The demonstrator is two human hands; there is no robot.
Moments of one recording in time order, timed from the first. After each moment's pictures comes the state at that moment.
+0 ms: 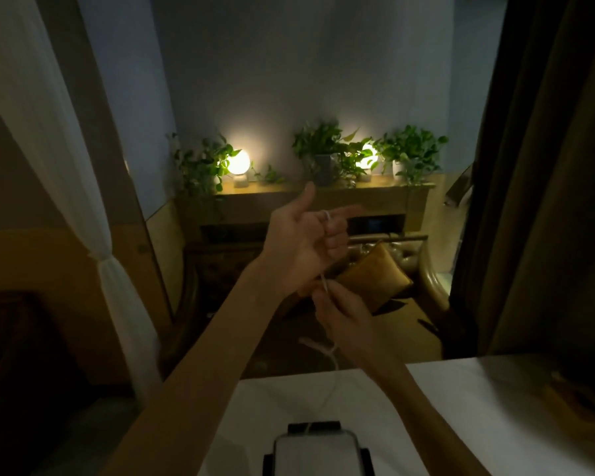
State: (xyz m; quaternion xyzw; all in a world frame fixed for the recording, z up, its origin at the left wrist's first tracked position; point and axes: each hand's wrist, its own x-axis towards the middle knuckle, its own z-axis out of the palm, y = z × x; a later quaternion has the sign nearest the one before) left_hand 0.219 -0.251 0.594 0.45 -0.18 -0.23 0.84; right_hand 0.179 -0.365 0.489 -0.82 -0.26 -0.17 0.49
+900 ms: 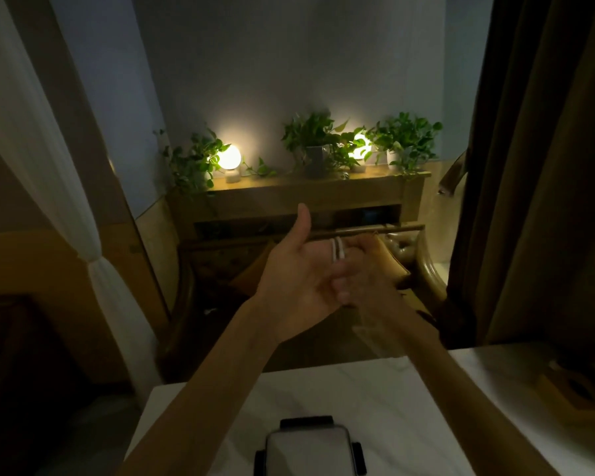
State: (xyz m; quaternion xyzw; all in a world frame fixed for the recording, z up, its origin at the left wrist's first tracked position) left_hand 0.199 -0.296 0.554 0.38 -0.28 -0.32 0.82; right_hand 0.201 -0.421 0.528 -0.75 -0.19 -0.05 0.63
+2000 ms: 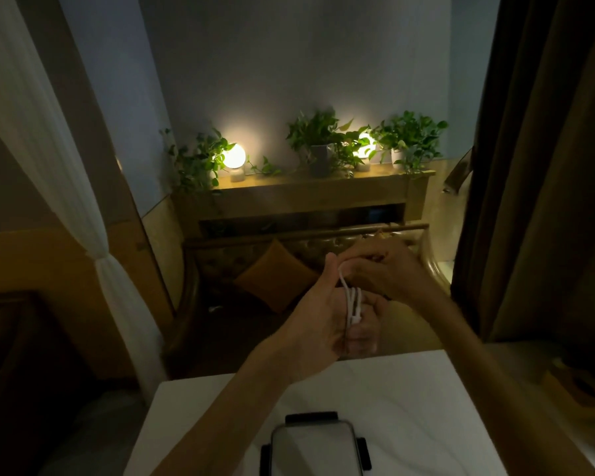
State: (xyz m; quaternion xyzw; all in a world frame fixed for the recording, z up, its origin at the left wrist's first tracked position) left_hand 0.178 -0.297 0.506 0.50 -0.24 -0.35 0.76; right_hand 0.221 -0.451 0.539 -0.82 -0.31 -0.19 0.44
